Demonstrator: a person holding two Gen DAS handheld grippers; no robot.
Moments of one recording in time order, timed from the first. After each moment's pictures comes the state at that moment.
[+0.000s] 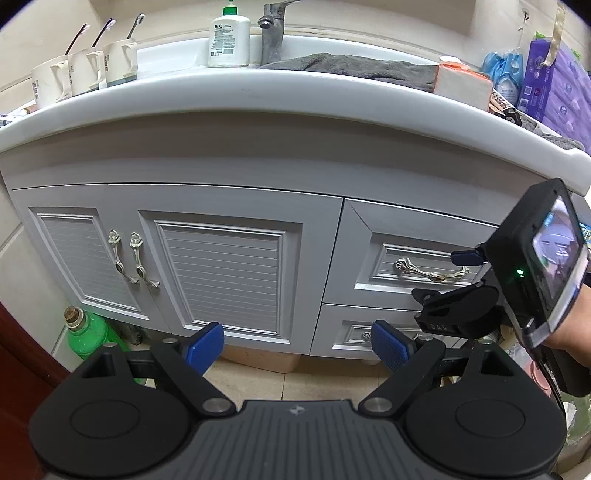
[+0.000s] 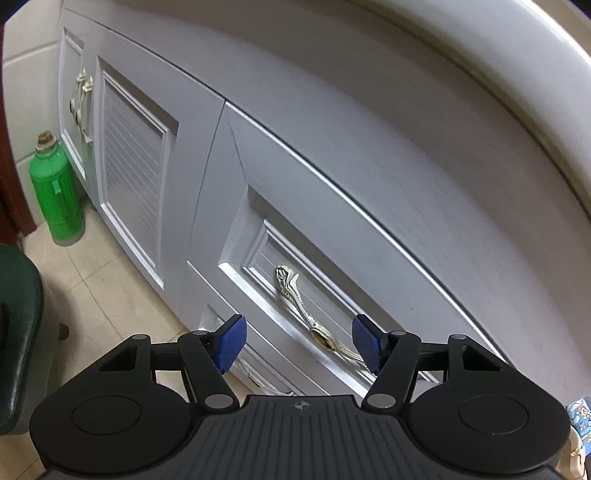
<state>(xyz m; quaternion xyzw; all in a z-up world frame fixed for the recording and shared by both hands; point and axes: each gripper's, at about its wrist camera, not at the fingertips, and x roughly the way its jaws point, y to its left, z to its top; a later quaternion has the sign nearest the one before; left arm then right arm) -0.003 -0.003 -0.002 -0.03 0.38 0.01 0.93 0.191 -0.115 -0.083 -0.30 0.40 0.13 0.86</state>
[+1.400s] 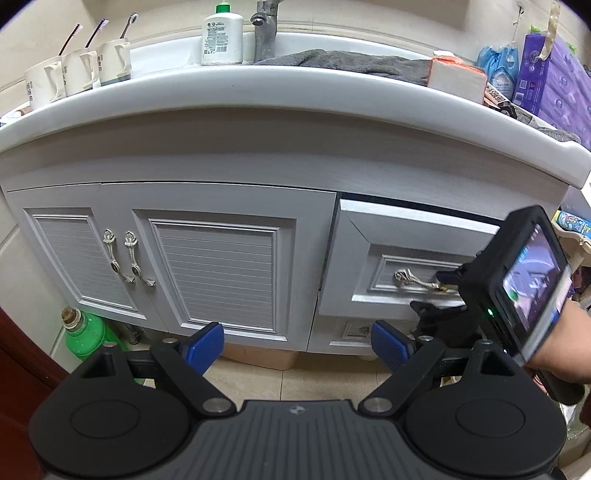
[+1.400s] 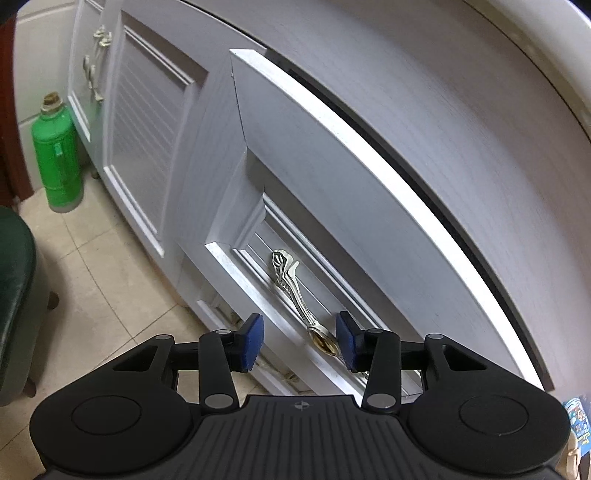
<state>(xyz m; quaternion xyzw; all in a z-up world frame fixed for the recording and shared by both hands) -0.002 -0.008 -0.002 -0.03 0.38 0.00 0.93 0.165 -0.114 -0.091 -0.34 0.40 0.13 0.84</state>
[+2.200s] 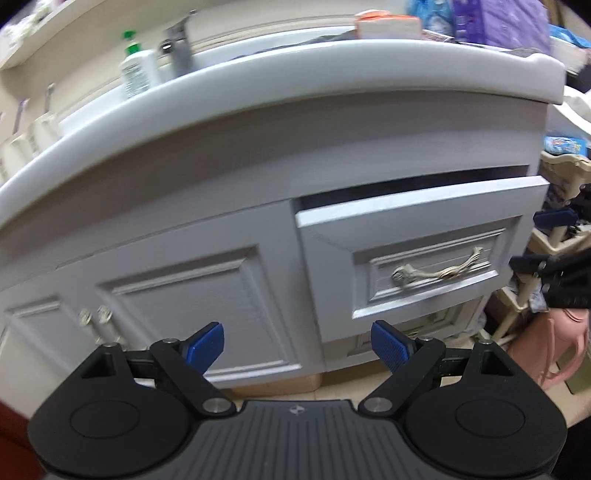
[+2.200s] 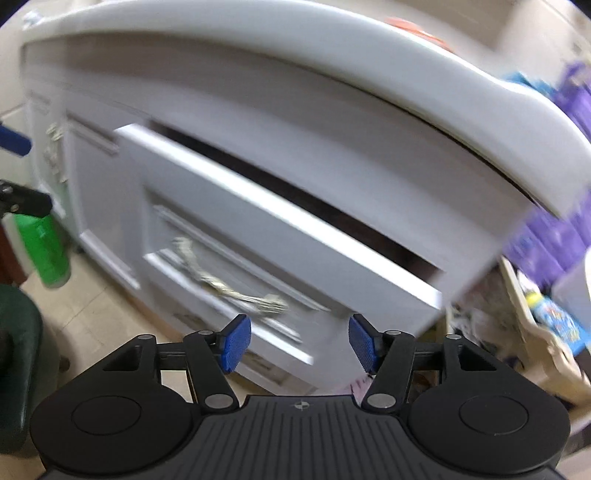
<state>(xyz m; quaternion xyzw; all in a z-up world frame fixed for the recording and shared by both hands) 0.042 -0.041 -0.024 0.11 0.36 -0.06 0.93 0.135 -0.239 -0.036 -0.19 0.37 0.08 0.91</state>
